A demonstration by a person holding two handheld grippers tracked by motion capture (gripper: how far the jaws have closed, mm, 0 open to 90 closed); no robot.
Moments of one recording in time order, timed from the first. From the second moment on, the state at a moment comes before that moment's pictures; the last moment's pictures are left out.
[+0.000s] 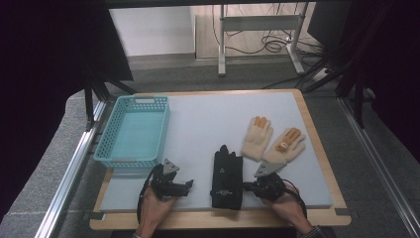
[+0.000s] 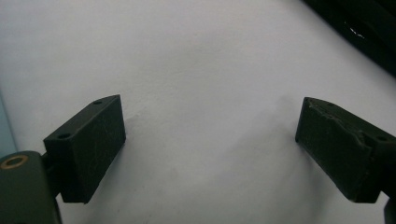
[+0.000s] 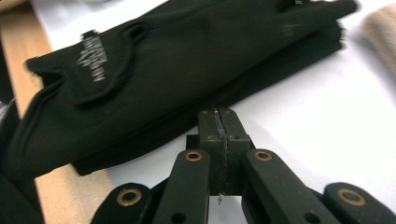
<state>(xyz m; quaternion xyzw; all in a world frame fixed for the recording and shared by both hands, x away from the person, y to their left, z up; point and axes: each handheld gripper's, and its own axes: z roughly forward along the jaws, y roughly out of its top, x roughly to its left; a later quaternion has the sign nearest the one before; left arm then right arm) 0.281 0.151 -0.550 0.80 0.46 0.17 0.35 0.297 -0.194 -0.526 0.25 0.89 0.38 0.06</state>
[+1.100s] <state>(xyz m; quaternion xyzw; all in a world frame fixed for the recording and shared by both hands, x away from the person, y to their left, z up) 0.277 0.182 -0.555 0.80 0.46 0.17 0.35 0.306 -0.114 -0.534 0.25 0.88 0.39 0.10</state>
